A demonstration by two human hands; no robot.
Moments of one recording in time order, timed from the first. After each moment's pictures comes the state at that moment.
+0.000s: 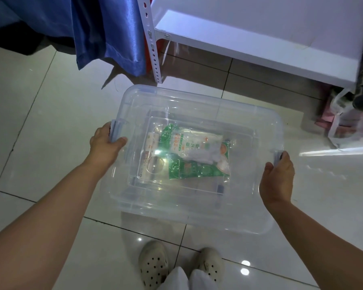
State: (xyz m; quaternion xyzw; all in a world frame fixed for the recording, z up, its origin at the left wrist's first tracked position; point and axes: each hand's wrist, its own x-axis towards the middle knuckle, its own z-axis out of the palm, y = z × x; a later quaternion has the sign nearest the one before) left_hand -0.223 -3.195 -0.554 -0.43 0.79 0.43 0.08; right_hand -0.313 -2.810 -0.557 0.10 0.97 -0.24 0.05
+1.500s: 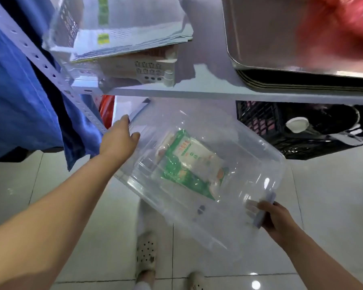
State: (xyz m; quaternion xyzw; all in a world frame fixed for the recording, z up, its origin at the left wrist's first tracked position) left_hand -0.473 -3.117 -0.236 -0.18 0.95 0.24 0.08; right_hand -0.363 -2.711 -0.264 0.45 0.59 -0.63 0.24
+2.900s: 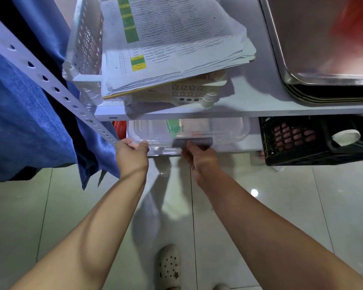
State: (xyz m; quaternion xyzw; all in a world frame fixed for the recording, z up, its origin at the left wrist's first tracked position) left_hand -0.511 -3.160 -0.273 -0.44 0.70 0.56 -0.03; right_hand -0.533 -3.020 -0.275 0.40 0.47 -0.78 0.14
